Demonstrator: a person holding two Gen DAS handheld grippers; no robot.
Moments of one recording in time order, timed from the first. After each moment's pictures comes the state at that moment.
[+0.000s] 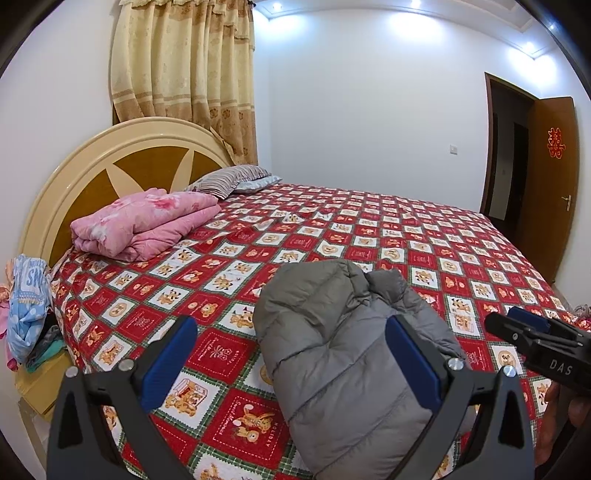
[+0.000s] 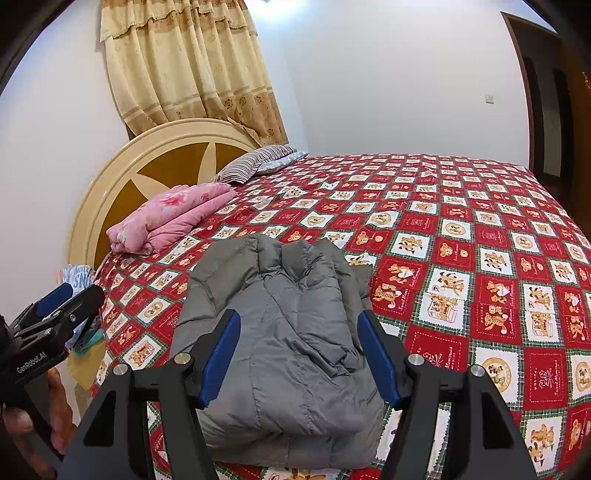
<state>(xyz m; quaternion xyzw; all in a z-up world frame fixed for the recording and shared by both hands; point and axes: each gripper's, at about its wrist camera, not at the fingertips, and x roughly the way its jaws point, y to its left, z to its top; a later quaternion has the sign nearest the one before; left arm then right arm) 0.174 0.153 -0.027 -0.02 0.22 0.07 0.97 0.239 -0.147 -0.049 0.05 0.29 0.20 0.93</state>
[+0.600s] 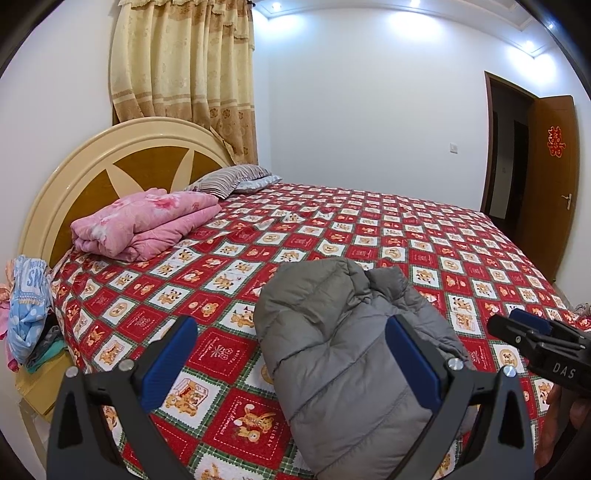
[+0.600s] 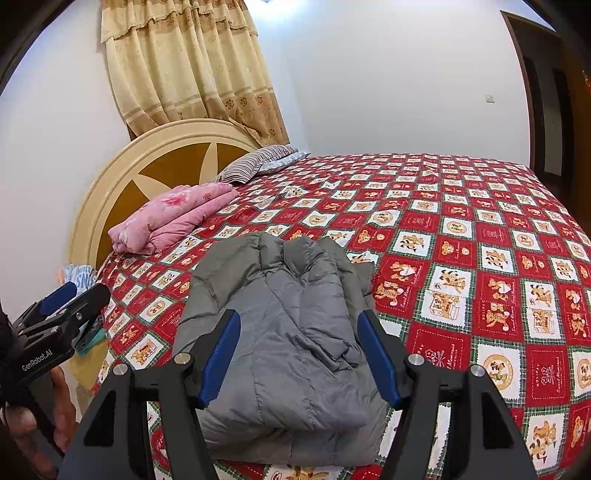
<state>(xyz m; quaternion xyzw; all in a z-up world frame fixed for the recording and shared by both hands) 0.173 0.153 -0.029 -0.02 0.22 0.07 0.97 0.237 -0.146 -0.048 0.05 0.29 0.21 0.93</state>
